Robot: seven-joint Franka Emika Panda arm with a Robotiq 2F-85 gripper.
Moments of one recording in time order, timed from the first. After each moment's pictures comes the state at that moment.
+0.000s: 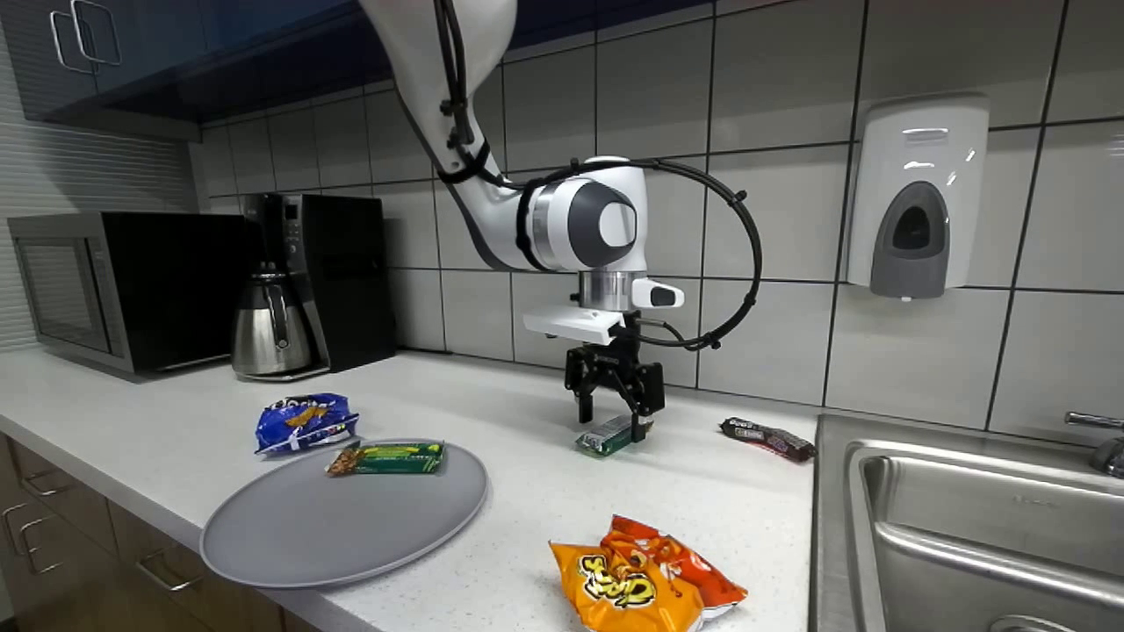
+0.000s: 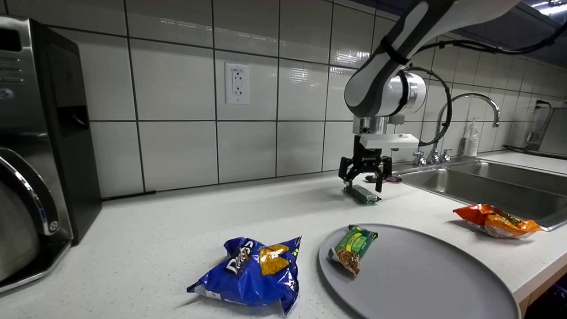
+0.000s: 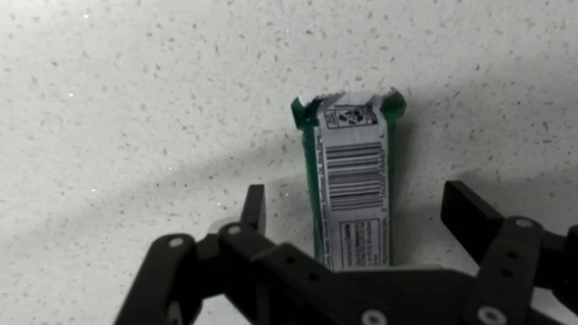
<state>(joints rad) -0.02 0.58 -0.07 -1.80 0.02 2.37 0.11</state>
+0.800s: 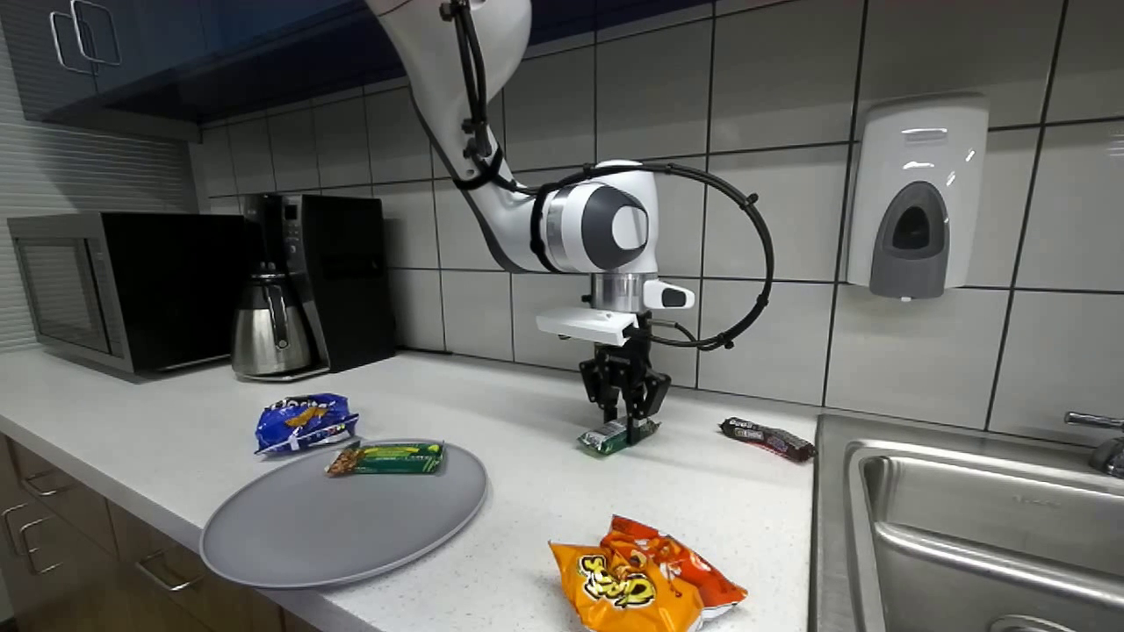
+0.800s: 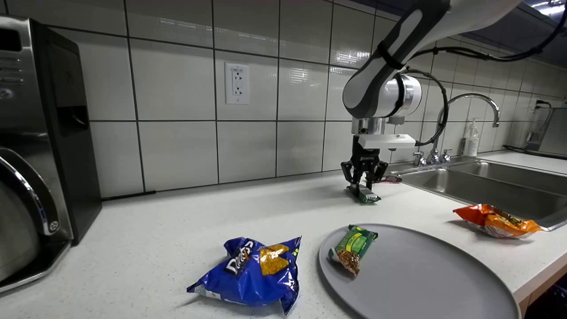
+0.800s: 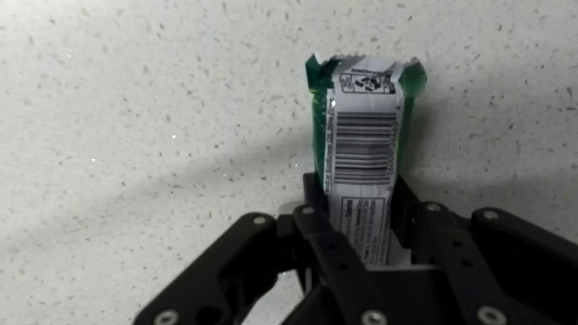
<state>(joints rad) -0.03 0.63 -0.07 -1.73 0.02 2.35 0.10</state>
